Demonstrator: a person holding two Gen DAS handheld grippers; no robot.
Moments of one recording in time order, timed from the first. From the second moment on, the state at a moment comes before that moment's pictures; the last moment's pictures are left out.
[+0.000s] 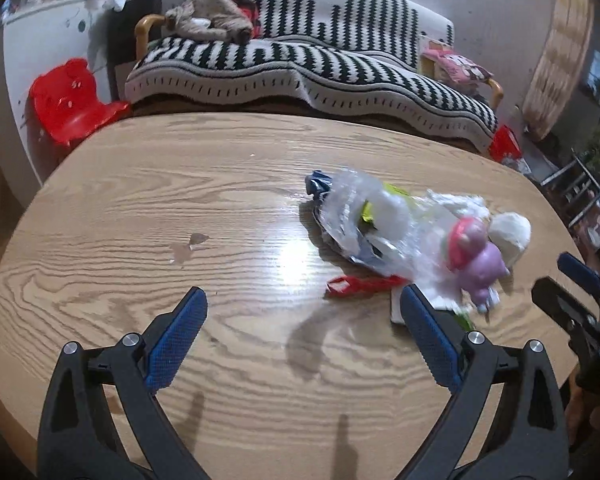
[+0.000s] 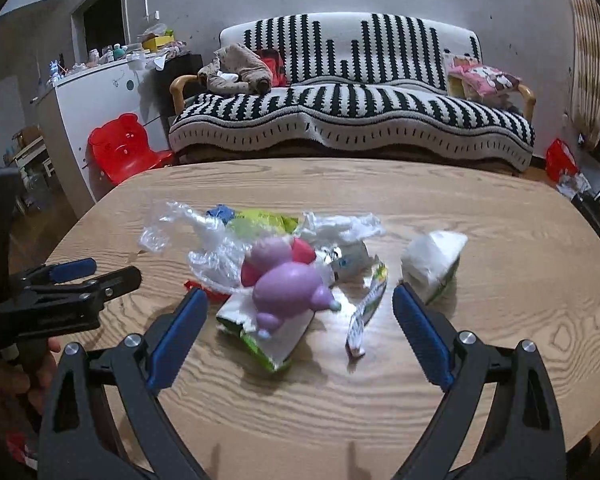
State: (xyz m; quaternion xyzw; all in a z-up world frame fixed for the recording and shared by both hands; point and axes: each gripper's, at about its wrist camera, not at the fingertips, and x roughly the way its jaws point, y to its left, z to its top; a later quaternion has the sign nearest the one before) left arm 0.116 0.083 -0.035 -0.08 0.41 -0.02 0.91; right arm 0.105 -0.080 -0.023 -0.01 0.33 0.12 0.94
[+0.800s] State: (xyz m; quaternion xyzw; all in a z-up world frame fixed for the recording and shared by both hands) left arm 0.173 0.023 -0.054 -0.12 0.41 -0.08 0.90; right arm 0.130 -0.080 -0.045 -0.02 0.34 0.15 0.93
